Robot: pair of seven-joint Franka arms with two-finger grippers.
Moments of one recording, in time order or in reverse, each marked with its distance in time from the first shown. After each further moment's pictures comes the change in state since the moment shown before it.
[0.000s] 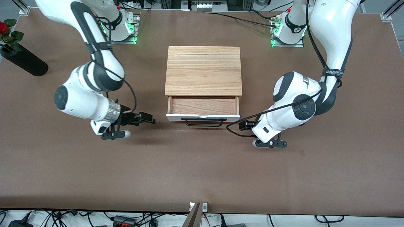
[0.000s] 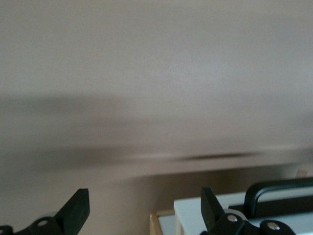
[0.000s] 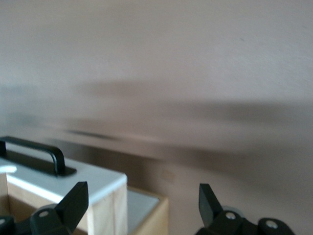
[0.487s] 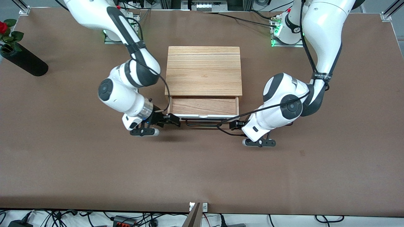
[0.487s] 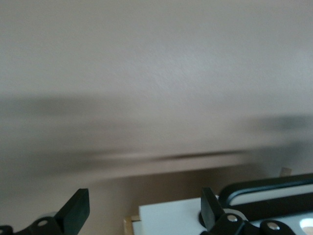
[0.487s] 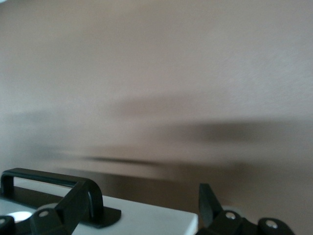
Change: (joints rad) left arm -0.014 0.032 -0.062 -0.004 0.000 0.035 -0.039; right arm 0.176 0.091 0.001 0.000 0.001 0.254 0.186
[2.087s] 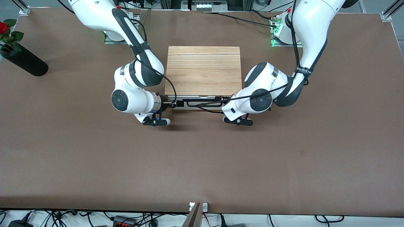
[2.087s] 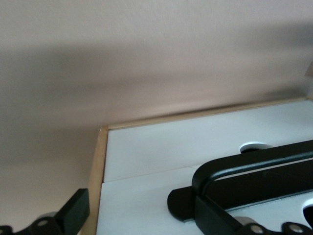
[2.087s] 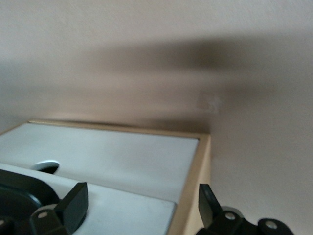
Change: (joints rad) left arm 0.002 -0.033 -0.120 -0.112 0.005 -0.199 -0.038; right arm 0.008 -0.009 -0.033 -0.007 0.000 -0.433 0.038
